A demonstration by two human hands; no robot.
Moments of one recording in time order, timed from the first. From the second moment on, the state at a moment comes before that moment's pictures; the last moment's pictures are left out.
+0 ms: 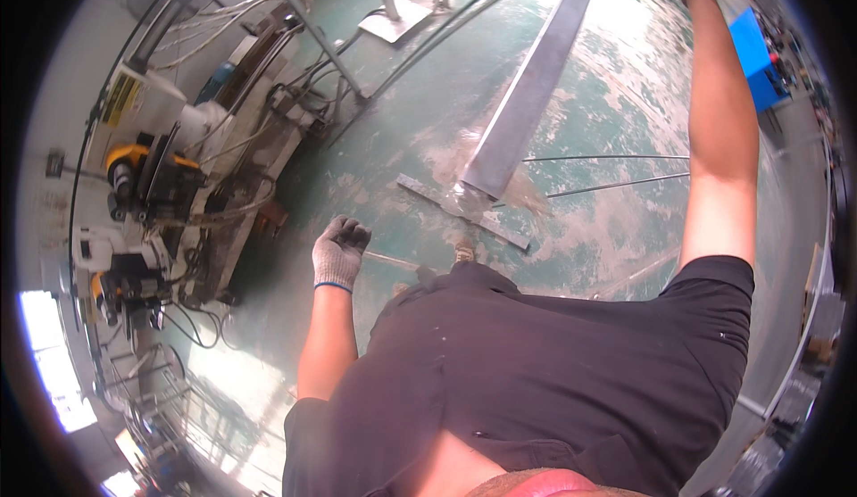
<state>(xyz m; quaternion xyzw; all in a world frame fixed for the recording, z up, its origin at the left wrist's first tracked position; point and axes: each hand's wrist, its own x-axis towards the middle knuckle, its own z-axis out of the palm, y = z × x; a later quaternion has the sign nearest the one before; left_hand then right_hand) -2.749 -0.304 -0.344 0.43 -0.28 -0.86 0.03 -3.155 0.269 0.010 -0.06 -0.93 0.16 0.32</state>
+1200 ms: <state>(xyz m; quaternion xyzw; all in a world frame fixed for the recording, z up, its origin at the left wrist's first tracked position) -2.355 -0.340 -0.414 0.64 -0.22 -0.68 0.29 -2.804 -0.082 -0.492 0.14 -0.94 0.29 -0.10</state>
